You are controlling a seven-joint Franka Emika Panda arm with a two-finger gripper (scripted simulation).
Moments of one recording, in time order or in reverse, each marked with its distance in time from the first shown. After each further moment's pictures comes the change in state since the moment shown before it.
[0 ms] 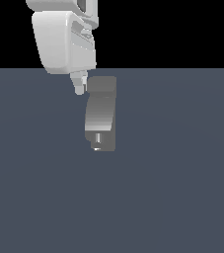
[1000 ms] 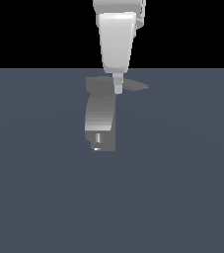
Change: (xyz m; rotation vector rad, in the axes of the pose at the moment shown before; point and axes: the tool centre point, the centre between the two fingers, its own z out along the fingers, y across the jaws) arm 0.083 -0.015 0.000 -0.003 0.001 0.012
